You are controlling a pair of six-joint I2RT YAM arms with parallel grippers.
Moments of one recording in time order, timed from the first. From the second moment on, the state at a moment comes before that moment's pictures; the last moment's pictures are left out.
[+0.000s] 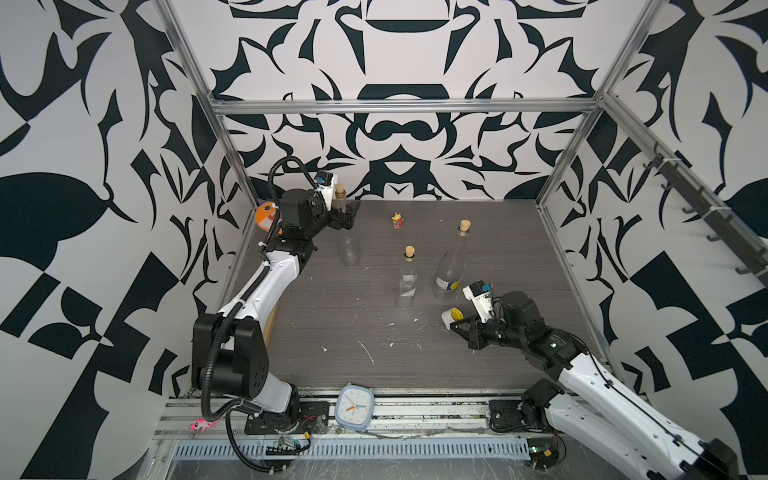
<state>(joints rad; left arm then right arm) -0.19 1.48 1.20 0.12 0.35 0.05 0.52 0.73 0.50 -0.45 -0.45 0.41</state>
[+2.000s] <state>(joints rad) -0.18 0.78 0.84 -0.27 0.41 -0.09 -0.02 2.05 1.41 -0.35 -0.22 0.18</state>
